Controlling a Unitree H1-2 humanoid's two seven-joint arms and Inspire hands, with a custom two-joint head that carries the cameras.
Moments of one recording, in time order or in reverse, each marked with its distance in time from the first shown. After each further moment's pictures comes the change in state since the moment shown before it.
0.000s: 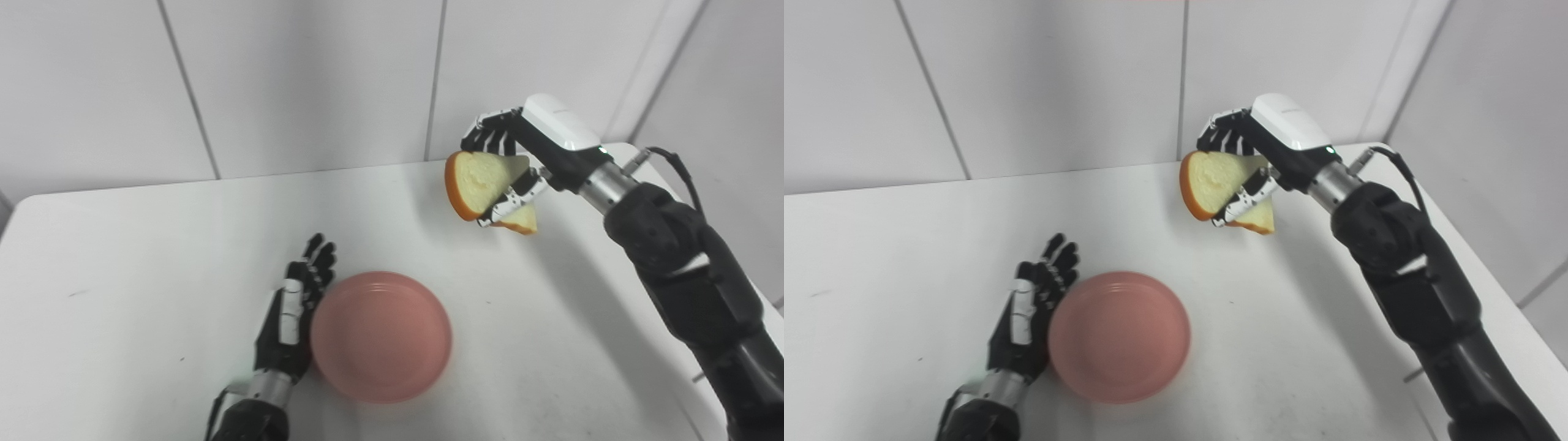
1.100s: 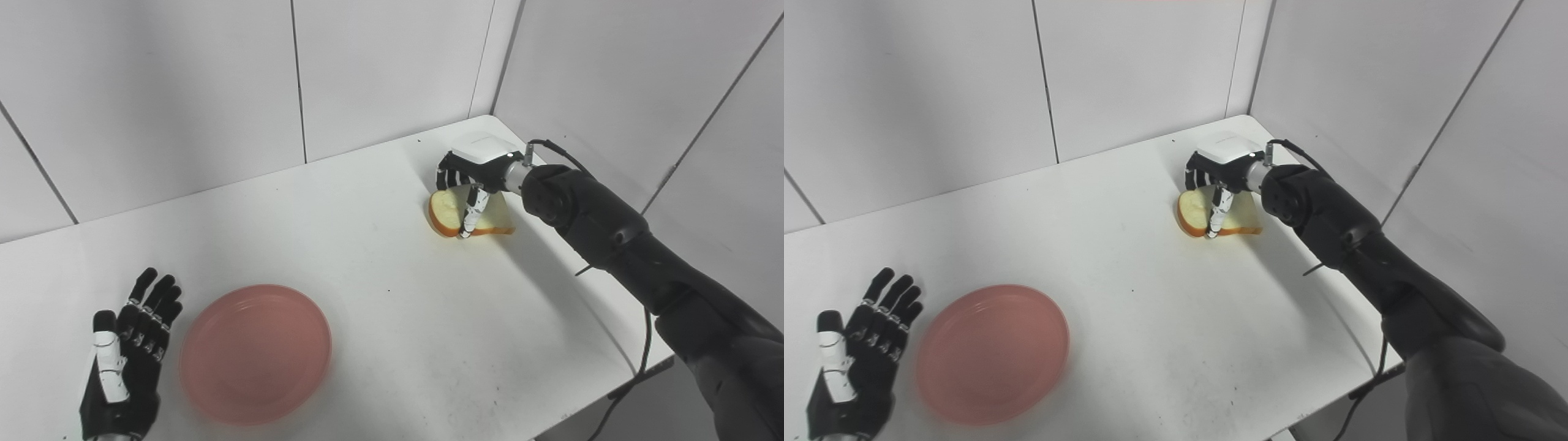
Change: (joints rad) left arm -0.037 0.137 0.104 0.013 -0.125 0.020 -0.116; right arm -0.016 -0.218 0.157 0.535 -0.235 -0.021 -0.064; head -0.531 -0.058
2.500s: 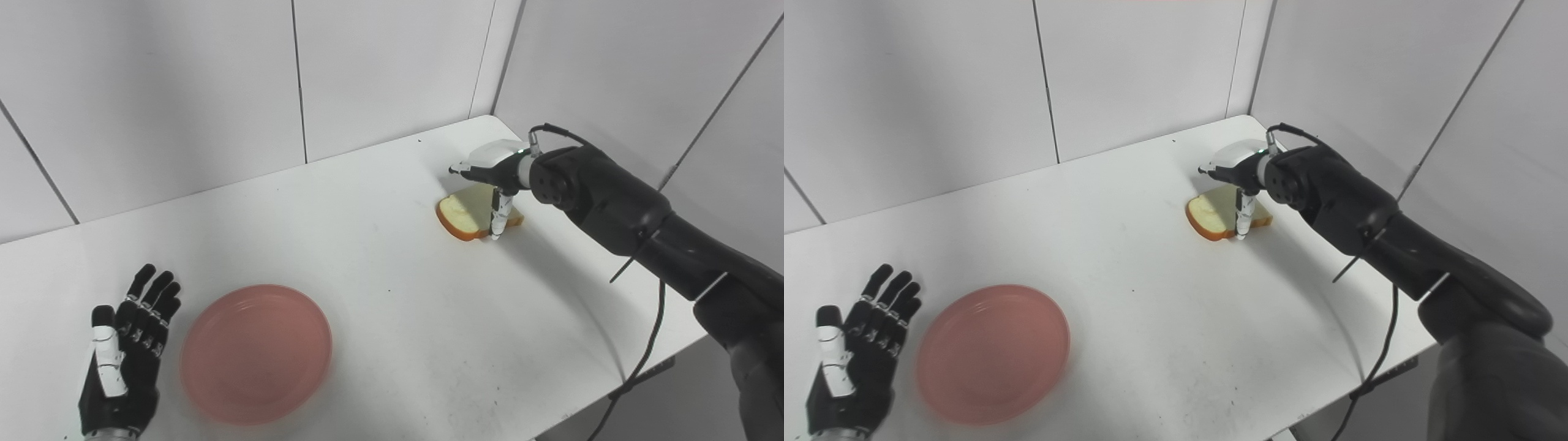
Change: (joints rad) left arm -0.021 0.002 0.009 0.027 -0.022 -0.005 -0.001; right arm 0.015 -0.109 0.093 -0.248 -0.079 0.297 0.410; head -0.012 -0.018
